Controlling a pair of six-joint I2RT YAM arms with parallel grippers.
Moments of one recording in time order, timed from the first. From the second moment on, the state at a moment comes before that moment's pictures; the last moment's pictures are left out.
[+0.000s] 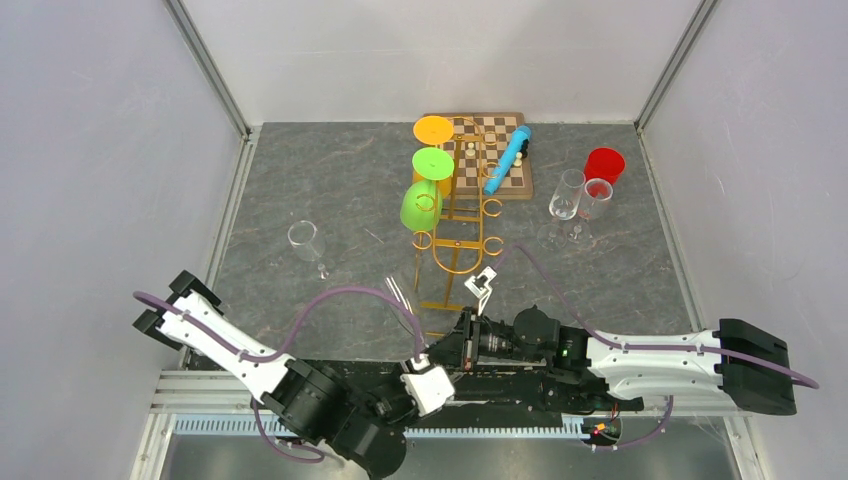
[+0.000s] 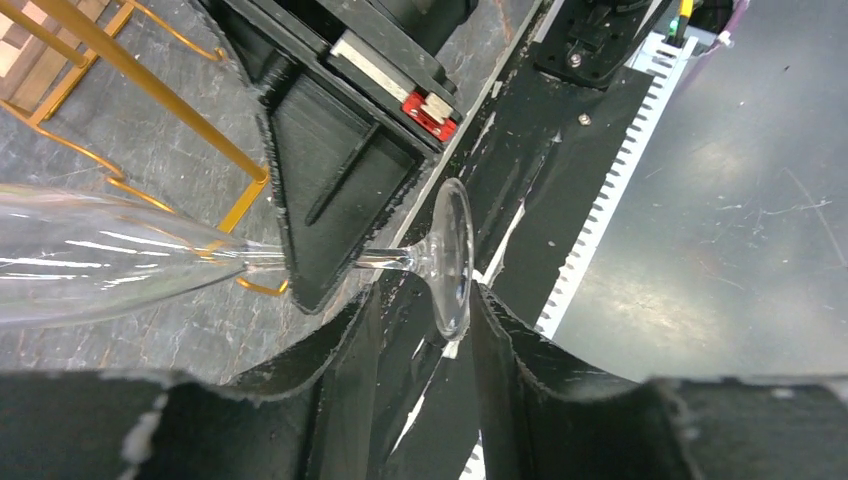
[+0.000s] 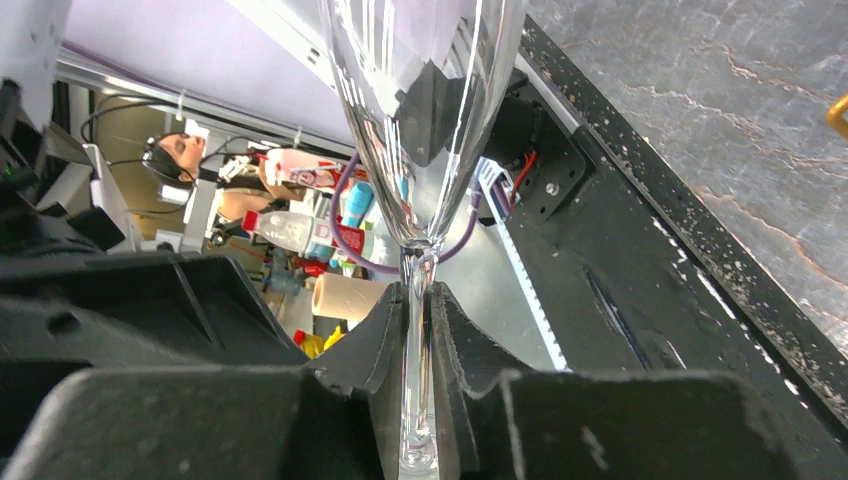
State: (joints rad) left arm -2.10 1.12 1.04 -0.77 -0.93 -0.59; right arm 1.31 0.96 0.31 0.59 -0.08 1.09
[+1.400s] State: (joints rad) left arm -1.33 0.88 0.90 -0.48 -0.20 -0.49; right arm 1.32 0.73 0.43 -0.15 0.07 0.33
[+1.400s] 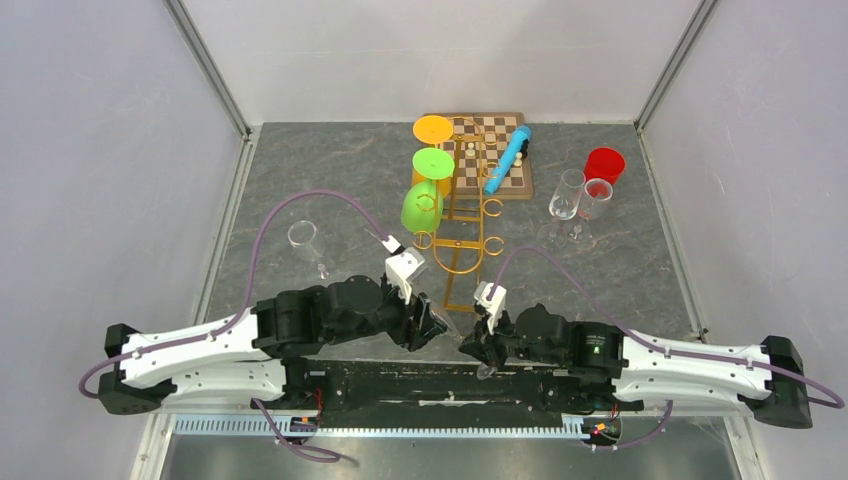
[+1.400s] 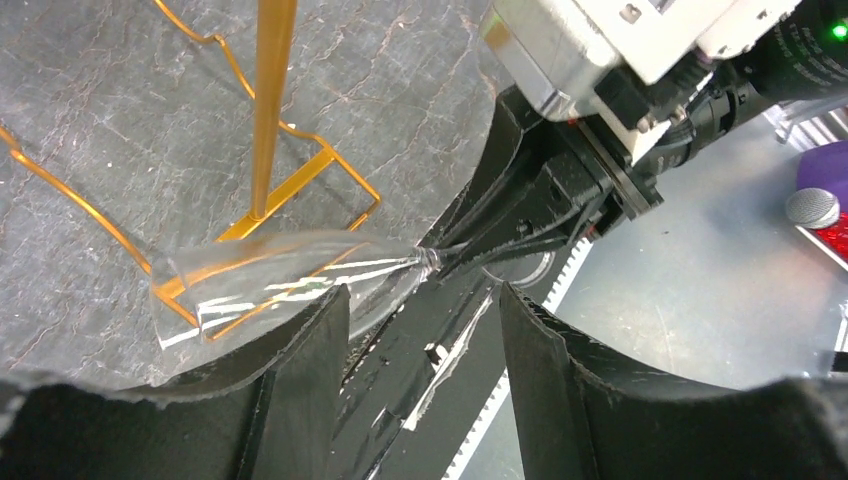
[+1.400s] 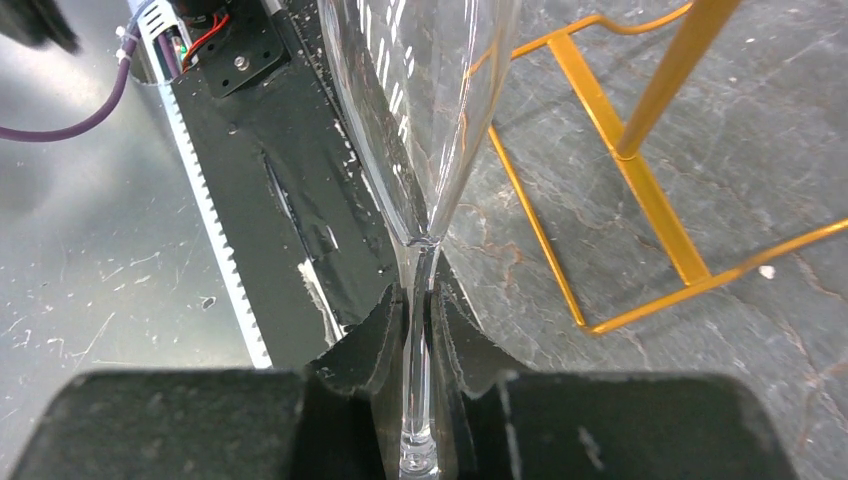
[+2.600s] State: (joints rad) left arm -1.06 0.64 0.84 -0.65 -0.22 -0.68; right arm 1.32 0.60 0.50 -0.32 0.11 -0.06
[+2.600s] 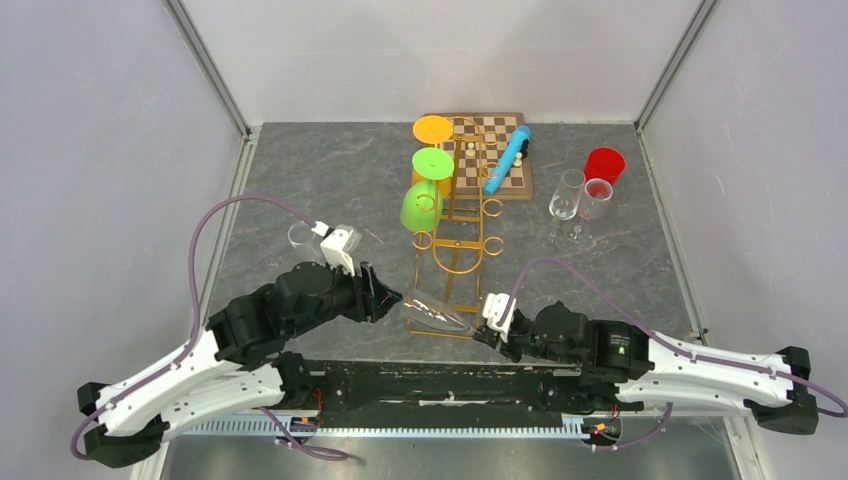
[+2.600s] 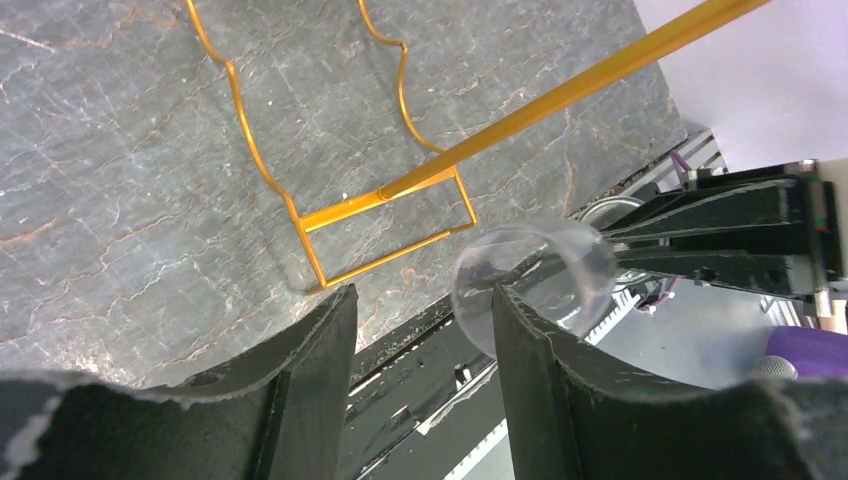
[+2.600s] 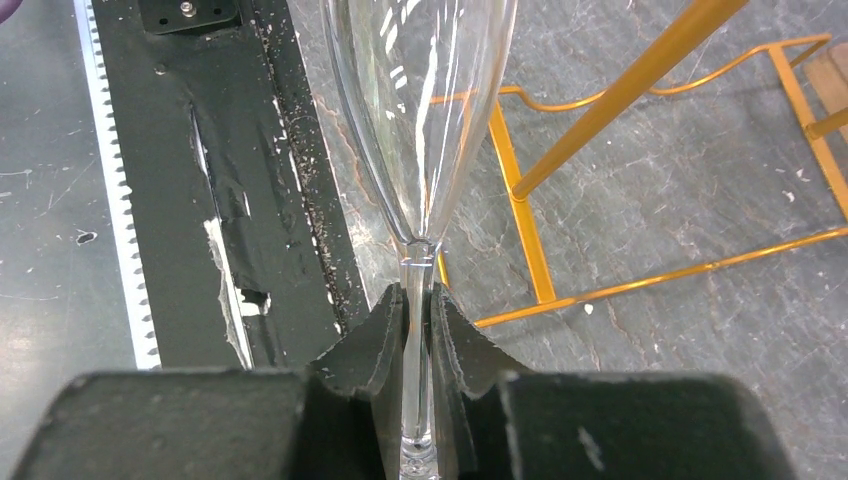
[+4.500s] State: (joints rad) left arm -0.70 0.63 0.67 -0.41 0.47 -0.75; right arm 1.32 0.58 0.52 -0.25 0.12 -0.18
